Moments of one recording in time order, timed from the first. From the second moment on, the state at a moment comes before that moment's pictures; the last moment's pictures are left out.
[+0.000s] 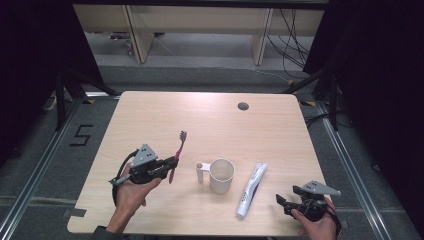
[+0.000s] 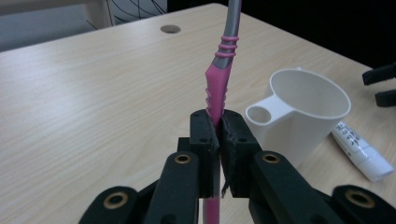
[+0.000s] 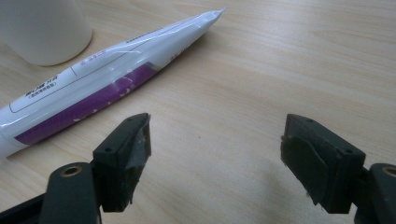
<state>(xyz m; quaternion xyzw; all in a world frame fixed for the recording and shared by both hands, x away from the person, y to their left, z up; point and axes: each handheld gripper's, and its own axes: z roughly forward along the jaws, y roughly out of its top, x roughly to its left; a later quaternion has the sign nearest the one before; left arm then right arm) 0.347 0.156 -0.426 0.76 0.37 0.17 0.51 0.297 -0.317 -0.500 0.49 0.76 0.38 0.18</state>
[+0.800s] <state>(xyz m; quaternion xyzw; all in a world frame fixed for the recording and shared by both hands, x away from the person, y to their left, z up) 0.347 0.129 -0.406 0.70 0.32 0.20 0.60 0.295 -0.315 -0.499 0.50 0.75 0.39 0.17</state>
